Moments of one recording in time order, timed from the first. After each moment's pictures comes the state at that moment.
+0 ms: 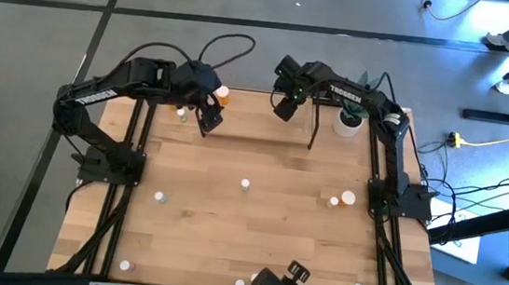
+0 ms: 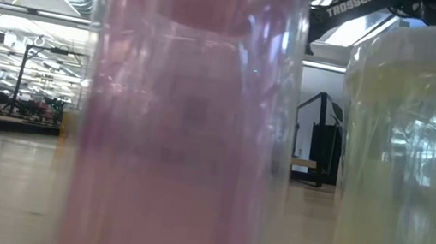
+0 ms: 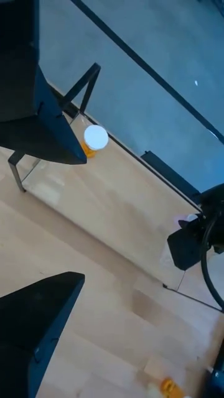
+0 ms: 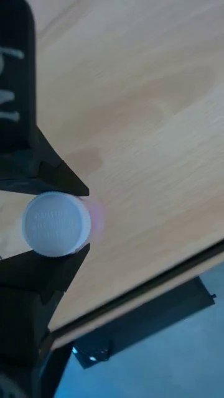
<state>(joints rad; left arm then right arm) 0.22 1.42 1.78 -1.25 -0.36 -0.28 -0.62 2.09 1.81 -0.99 0.08 -0.10</state>
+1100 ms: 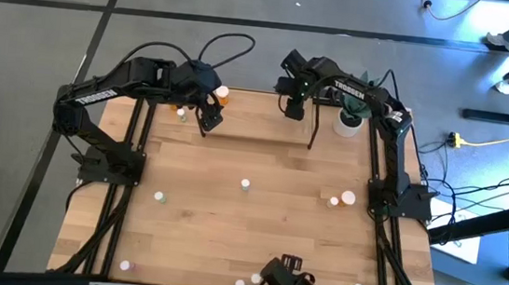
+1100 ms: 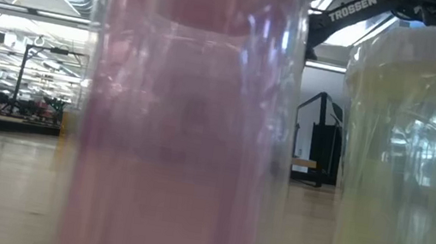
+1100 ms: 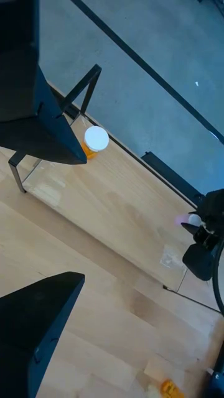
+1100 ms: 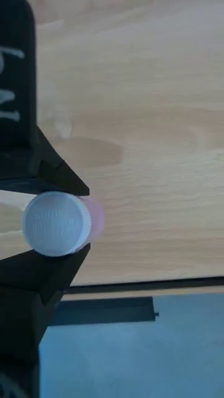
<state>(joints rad) 0.22 1.42 1.78 -1.26 -0.36 -0.28 -0.69 2.09 1.81 -0.99 -0.06 -0.57</state>
